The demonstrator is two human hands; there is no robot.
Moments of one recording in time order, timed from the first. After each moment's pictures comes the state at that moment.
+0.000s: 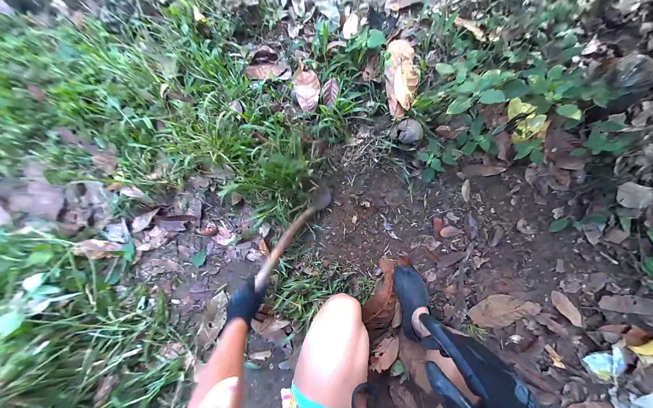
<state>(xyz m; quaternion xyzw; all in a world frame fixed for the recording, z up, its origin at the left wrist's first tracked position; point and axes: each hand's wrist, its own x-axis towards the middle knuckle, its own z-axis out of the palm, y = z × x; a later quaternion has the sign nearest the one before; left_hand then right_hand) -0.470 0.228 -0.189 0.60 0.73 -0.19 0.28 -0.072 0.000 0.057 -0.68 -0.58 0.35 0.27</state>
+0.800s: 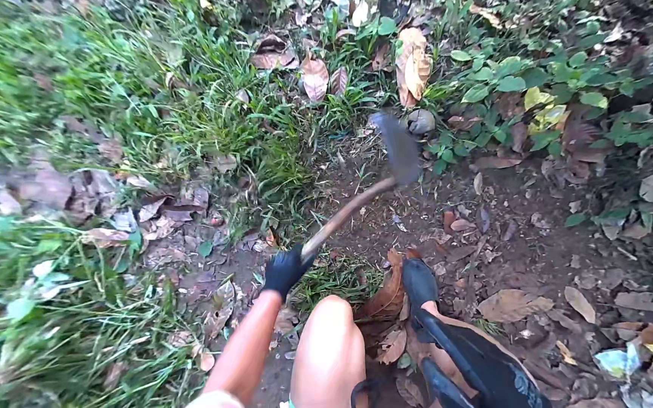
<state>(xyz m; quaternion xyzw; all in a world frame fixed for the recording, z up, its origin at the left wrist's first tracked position) -0.357 0.241 -0.118 0.73 0.60 -0.18 0.28 -0.091 0.004 0.064 -0.66 -0.61 0.36 0.26</state>
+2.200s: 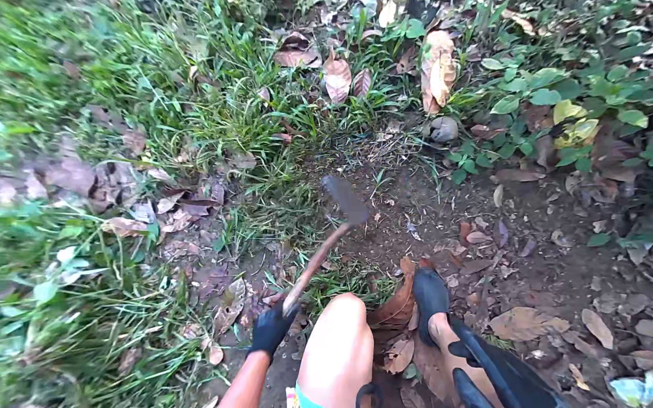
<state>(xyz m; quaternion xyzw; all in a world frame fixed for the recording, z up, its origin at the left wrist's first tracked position) -0.460 0.143 -0.146 0.61 0.70 -0.22 0.30 -0.099 0.039 0.076 -0.72 -0.51 0.42 0.20</state>
